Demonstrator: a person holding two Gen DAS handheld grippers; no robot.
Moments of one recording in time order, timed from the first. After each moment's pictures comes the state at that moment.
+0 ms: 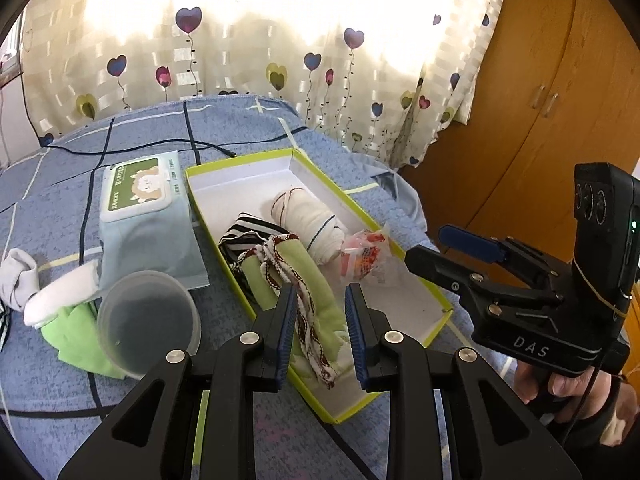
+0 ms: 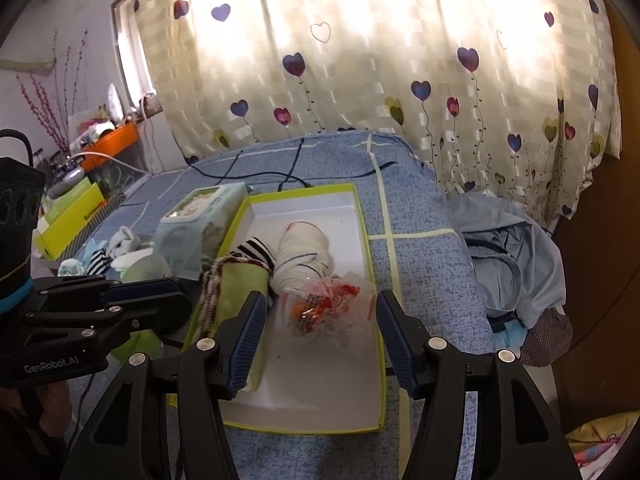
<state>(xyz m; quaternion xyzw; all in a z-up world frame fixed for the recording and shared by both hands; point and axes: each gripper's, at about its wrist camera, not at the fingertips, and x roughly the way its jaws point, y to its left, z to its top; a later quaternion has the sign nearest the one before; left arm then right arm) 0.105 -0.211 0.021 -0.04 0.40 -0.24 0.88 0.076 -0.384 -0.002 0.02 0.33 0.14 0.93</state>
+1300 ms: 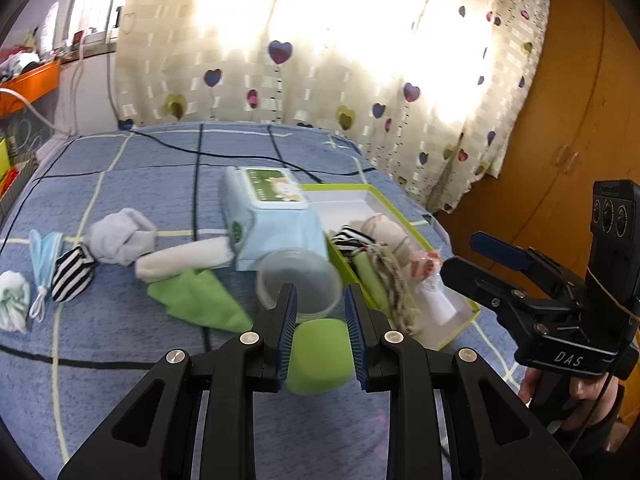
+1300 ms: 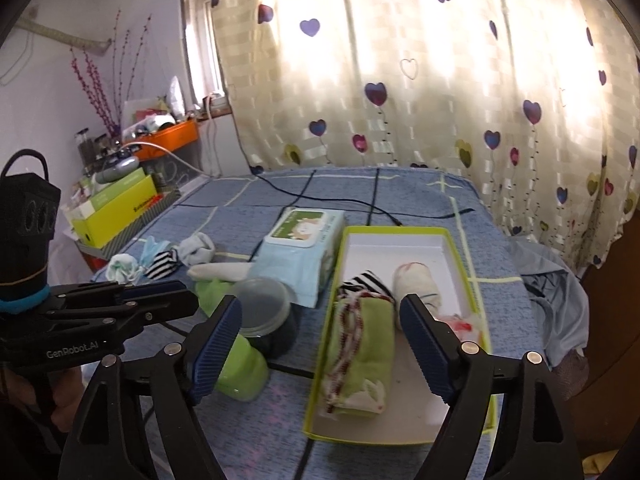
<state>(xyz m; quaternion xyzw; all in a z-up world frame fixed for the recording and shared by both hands) 0.055 -0.098 0.040 -0.10 0.35 -0.16 0.92 0.048 -0.290 0.035 -0.01 0.29 0.21 0.93</state>
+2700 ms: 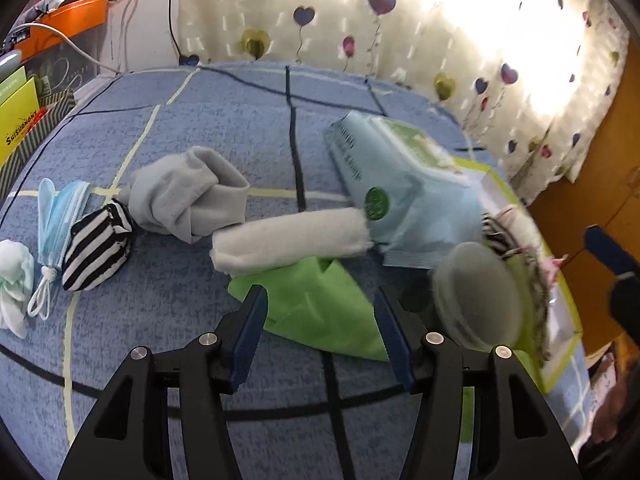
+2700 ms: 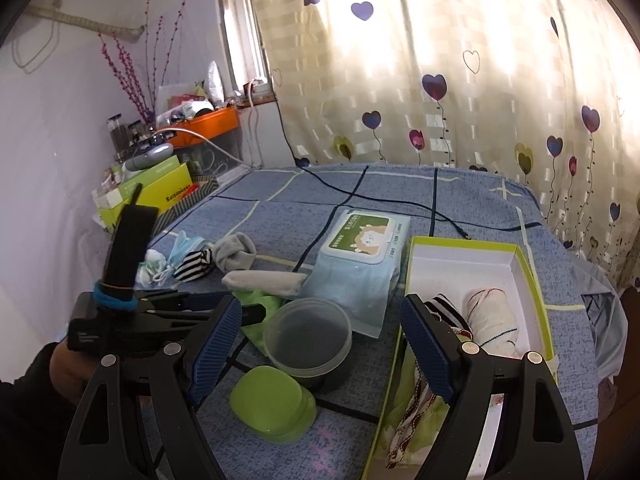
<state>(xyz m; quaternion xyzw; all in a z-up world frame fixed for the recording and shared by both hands) 0.132 -0.046 -0.037 -0.11 0.44 -0.06 0.89 0.084 -0.239 0.025 -0.02 0.29 0.28 0.91</state>
